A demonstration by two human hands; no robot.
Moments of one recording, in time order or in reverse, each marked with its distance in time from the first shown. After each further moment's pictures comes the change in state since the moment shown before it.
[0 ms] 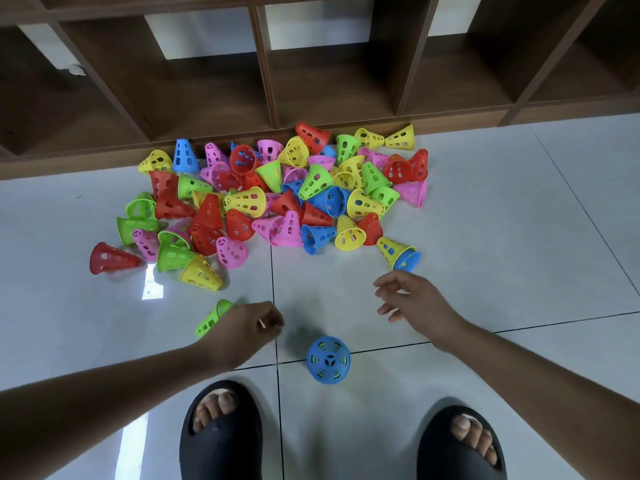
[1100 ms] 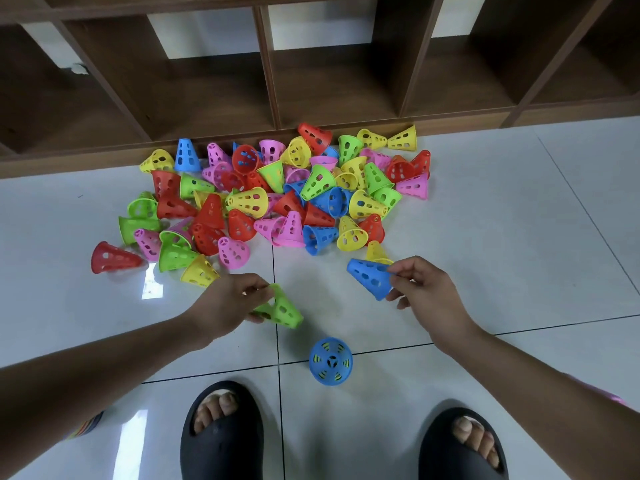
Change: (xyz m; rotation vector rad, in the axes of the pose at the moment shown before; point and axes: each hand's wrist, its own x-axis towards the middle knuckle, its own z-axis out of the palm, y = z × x) left_hand 0.017 0.020 -0.046 -0.410 0.001 -0.213; right_hand -0.014 -0.026 0.003 0.099 0.245 -0.065
